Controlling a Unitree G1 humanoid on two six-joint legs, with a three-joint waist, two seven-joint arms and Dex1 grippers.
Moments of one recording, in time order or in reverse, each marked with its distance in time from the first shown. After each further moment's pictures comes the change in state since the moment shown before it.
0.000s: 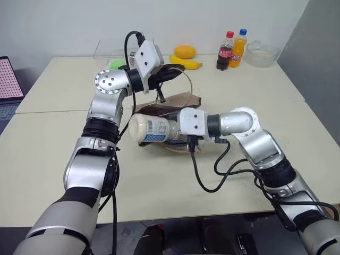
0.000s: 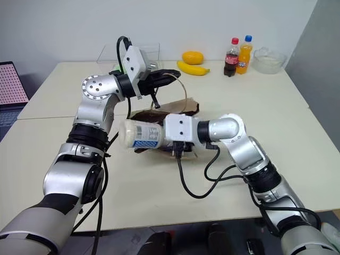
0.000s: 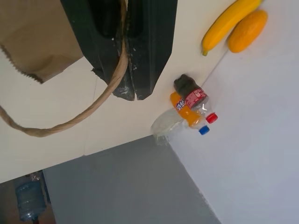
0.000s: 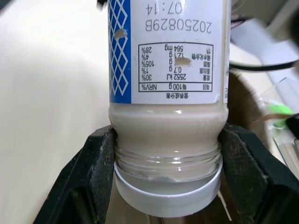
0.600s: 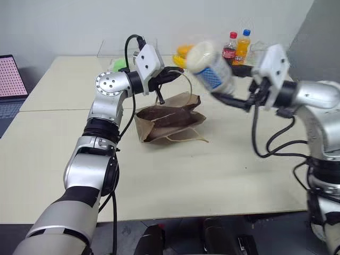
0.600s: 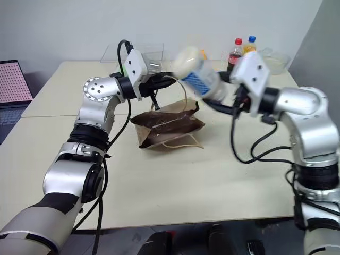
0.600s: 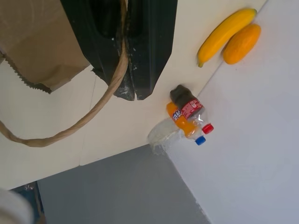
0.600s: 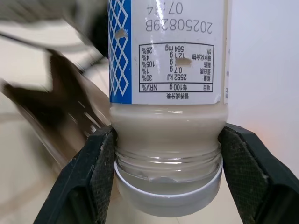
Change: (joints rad) left arm -0.008 0.000 -0.001 0.060 0.020 -0.043 0.000; right arm 0.075 -0.339 -0.394 -0.019 0.182 0.188 -0.132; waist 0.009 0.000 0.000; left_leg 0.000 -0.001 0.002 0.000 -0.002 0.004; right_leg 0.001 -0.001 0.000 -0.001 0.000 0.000
